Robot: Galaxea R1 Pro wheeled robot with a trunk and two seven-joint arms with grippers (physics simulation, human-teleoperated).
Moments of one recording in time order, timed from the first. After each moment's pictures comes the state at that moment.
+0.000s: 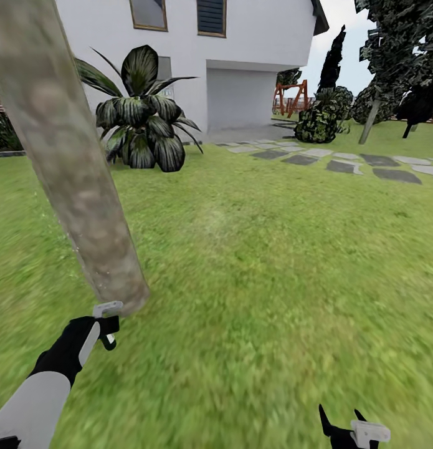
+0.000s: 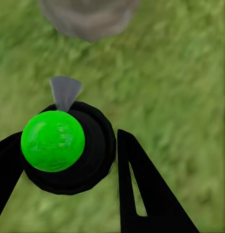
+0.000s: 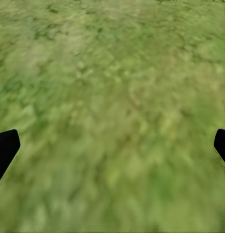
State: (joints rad) left arm -0.71 0.15 0.19 -0.70 0.08 0.58 0.06; right arm -0.37 -0.18 0.12 -0.03 -0.42 -0.93 0.23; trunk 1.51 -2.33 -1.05
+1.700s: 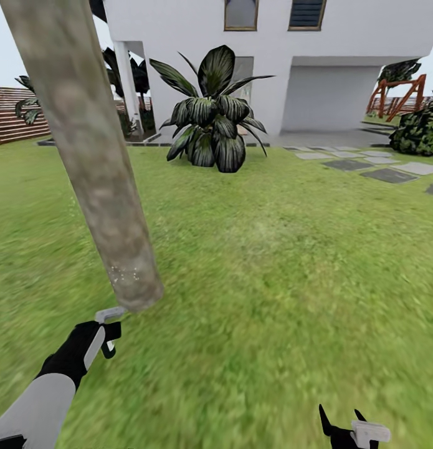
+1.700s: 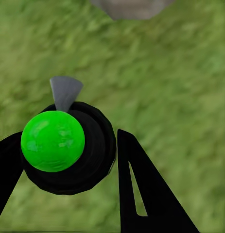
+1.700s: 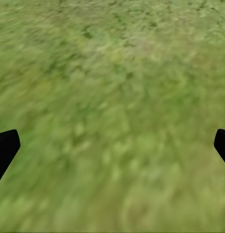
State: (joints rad) left arm -0.71 0.13 0.19 -0.65 0.08 0.56 0.12; right arm -0.37 -0.18 0.11 -0.03 -0.42 -0.93 0.23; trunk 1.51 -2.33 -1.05
